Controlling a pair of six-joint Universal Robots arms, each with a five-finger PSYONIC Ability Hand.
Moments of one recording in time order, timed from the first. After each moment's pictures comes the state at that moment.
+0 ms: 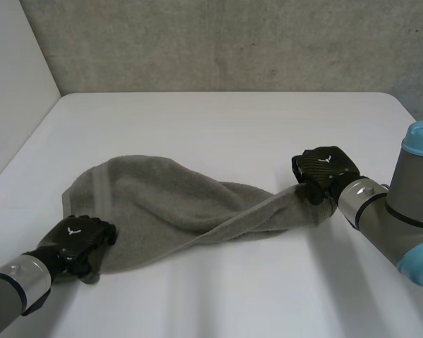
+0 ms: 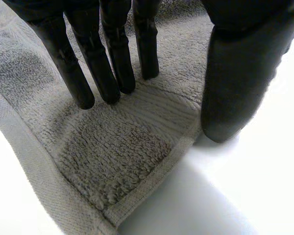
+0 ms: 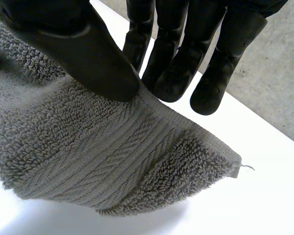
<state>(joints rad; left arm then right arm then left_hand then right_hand) 4.78 -1.80 -2.19 3.36 -1.07 3.66 1.90 -1.14 1.56 -0.07 1.37 2.77 0.73 0.82 0.82 0.82 0.62 1.33 1.30 1.33 1.33 1.16</state>
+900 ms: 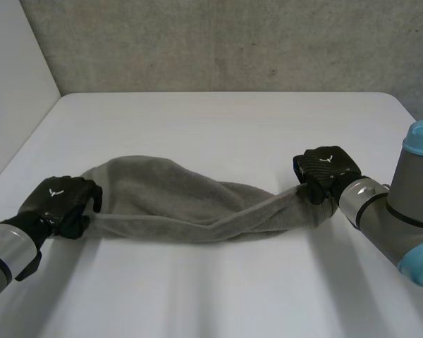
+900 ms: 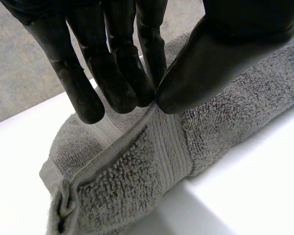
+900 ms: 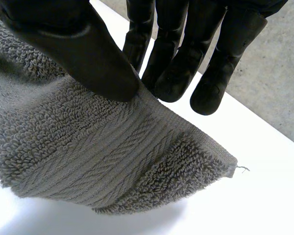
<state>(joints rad) 4.77 -1.62 -2.13 3.39 -1.05 3.47 1.90 -1.14 1.56 -0.07 1.38 2.77 0.95 1.31 1.32 1.35 1.15 1.33 1.30 1.33 1.33 1.16</state>
